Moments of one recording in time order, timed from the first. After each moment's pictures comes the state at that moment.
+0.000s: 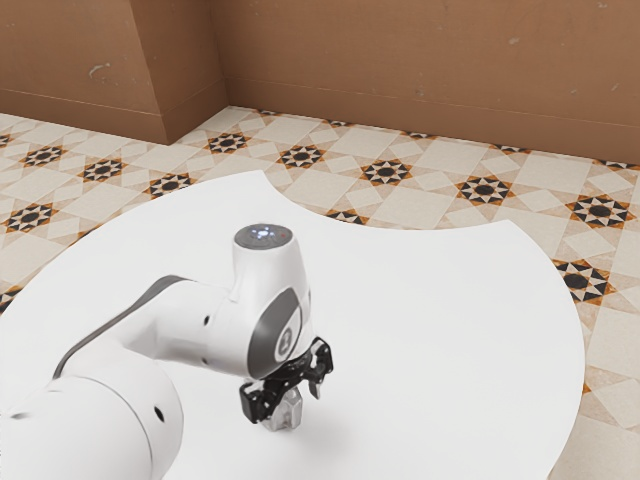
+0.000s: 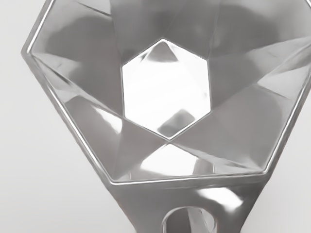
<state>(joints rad) 1.15 -0.85 -1.55 -2.32 -0.95 2.04 -1.01</state>
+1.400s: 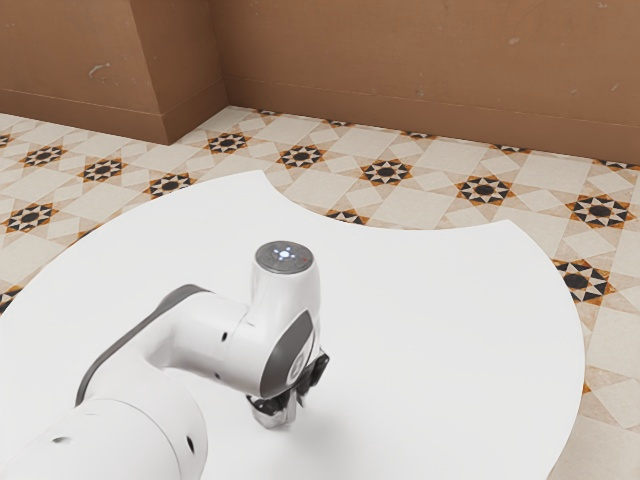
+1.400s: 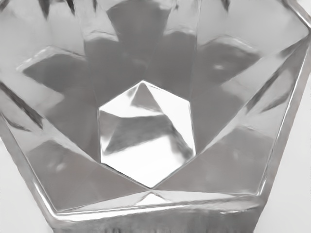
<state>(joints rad) 1.20 -0.90 -1.62 -2.31 -0.88 2.12 -1.07</state>
